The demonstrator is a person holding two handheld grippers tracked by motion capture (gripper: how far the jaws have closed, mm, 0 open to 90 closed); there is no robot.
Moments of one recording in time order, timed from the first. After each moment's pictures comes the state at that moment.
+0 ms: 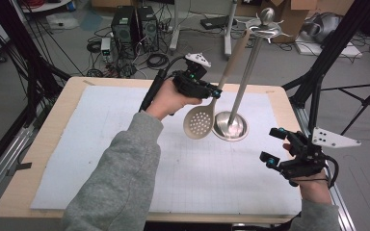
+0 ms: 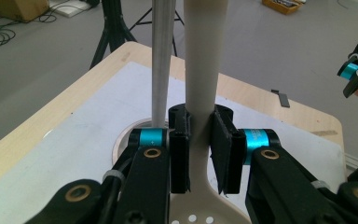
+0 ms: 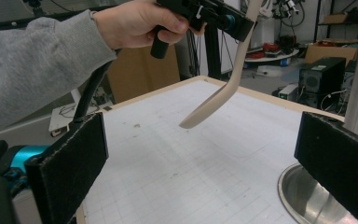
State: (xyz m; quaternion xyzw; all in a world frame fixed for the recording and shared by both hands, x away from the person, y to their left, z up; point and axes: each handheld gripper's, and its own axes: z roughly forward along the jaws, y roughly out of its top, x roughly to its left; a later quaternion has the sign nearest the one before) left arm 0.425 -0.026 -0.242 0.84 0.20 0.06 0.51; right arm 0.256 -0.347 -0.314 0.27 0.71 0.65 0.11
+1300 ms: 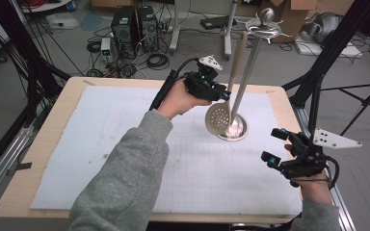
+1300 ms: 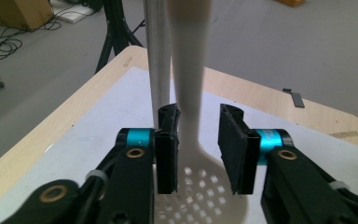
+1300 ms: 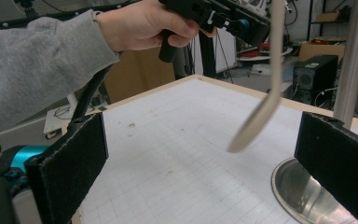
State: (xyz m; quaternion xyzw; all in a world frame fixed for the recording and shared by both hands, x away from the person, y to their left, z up) left arm 0.429 -0.050 -0.249 0.84 0.18 0.08 0.50; right arm 0.256 -0.351 -0.317 0.28 0.70 0.64 0.12
